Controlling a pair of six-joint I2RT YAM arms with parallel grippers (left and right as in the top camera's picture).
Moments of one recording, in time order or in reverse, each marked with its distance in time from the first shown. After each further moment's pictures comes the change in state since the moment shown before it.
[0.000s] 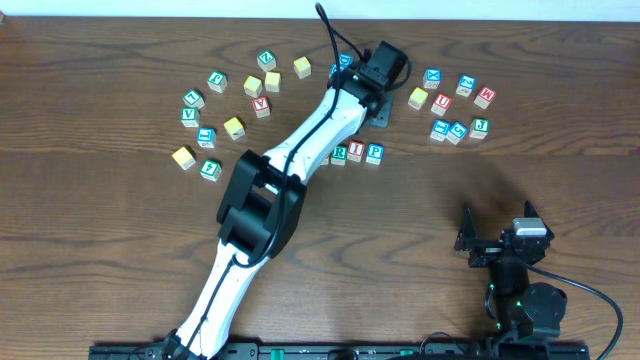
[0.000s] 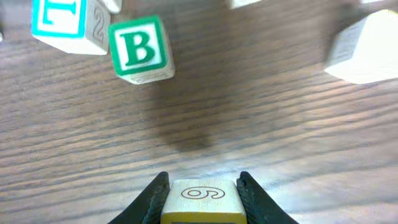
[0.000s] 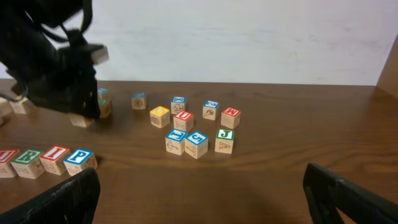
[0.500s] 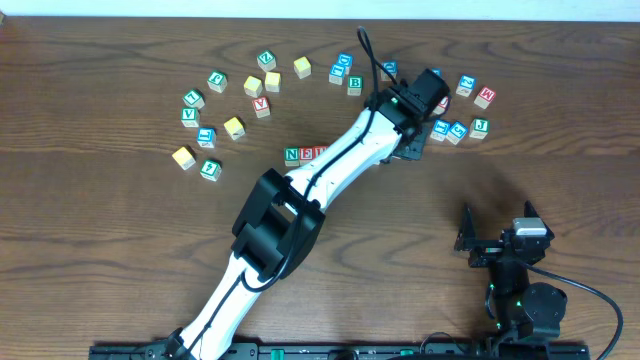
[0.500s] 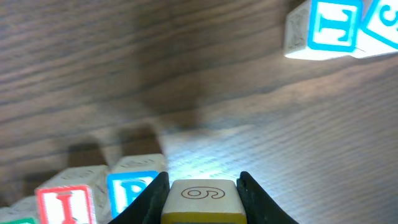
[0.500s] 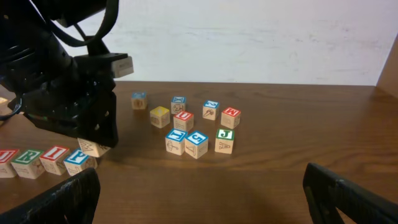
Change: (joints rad) left arm -0.146 -0.034 0.000 -0.141 0.083 -0.089; right arm 0.000 0.000 0.000 0.000 0.000 0.000
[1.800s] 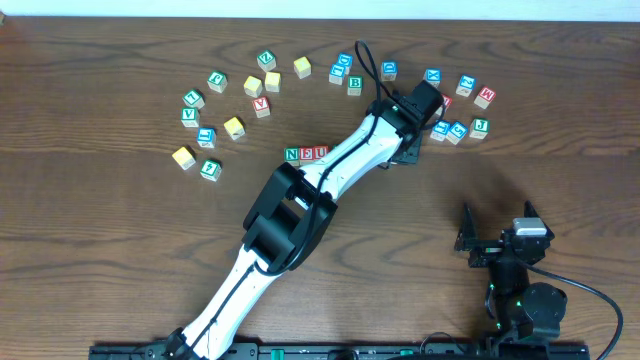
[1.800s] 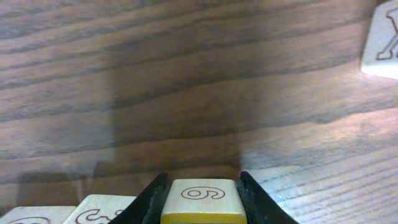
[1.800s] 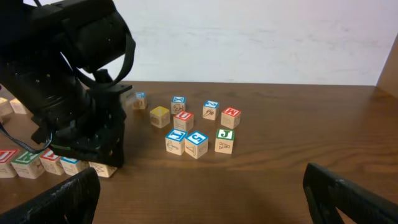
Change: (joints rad) left arm 0.009 0.103 -0.003 0.064 -0.028 -0.083; right arm 0.000 0.000 0.000 0.000 0.000 0.000
